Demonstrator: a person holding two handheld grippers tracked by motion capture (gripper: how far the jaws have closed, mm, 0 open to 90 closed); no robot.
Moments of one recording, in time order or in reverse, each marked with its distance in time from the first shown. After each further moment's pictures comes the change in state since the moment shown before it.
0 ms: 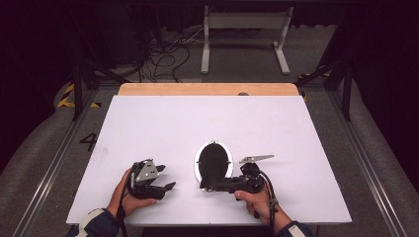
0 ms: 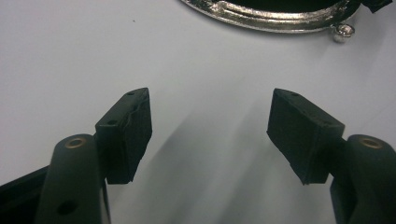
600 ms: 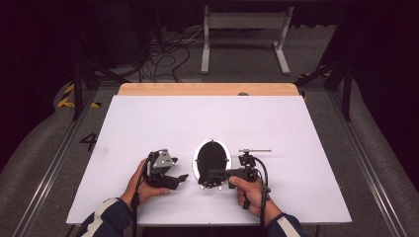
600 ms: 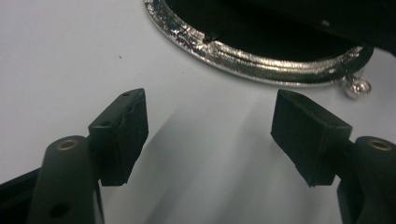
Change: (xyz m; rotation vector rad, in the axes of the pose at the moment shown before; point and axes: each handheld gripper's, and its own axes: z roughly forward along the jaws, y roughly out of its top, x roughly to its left) left arm 0.011 0.030 0.037 0.009 -0.051 -0.051; right arm -0.019 0.017 0.020 -0.090 0.100 0.217
